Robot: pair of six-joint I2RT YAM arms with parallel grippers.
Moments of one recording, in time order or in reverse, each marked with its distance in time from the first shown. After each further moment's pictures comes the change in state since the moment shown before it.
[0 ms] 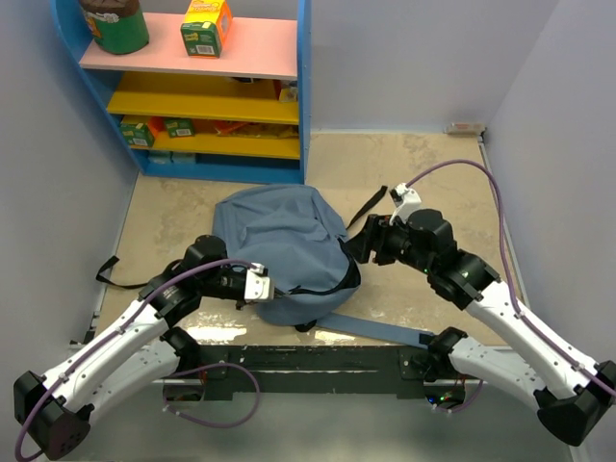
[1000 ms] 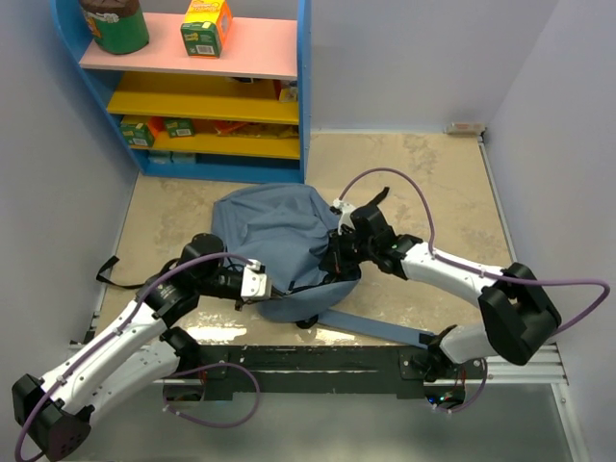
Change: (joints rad) left arm 0.004 -0.010 0.022 -0.011 0.061 -0.047; right arm 0.014 0.545 -0.066 0.340 -0.291 -0.125
